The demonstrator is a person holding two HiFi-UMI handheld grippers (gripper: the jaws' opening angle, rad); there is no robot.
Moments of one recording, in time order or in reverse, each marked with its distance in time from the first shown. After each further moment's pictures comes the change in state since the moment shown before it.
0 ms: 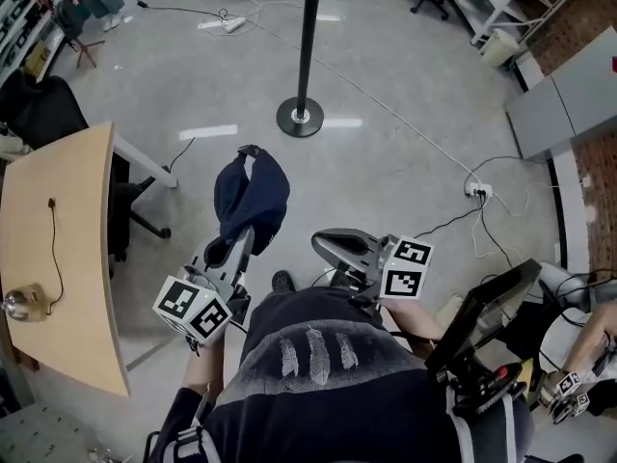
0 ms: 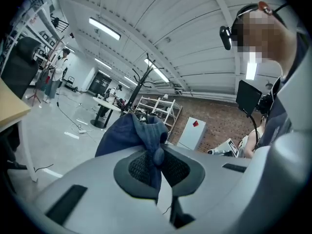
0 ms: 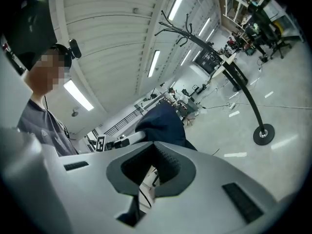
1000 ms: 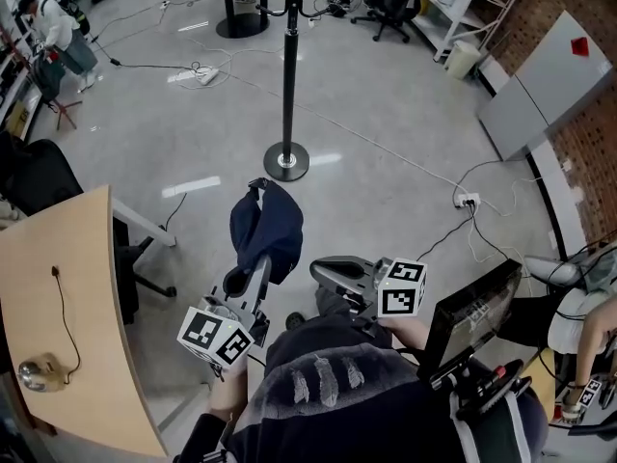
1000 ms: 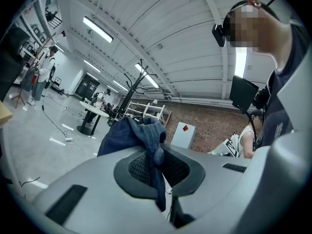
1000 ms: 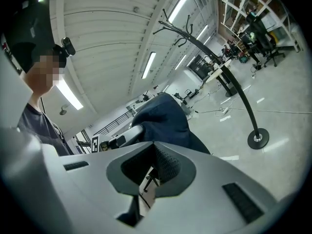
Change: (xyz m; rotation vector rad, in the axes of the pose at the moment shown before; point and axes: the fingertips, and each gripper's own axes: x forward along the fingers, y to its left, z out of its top) left arm 0.007 0.031 0.032 0.059 -0.077 -0.159; right arm 0.062 -0.004 0.004 -0.023 -0.040 -0.109
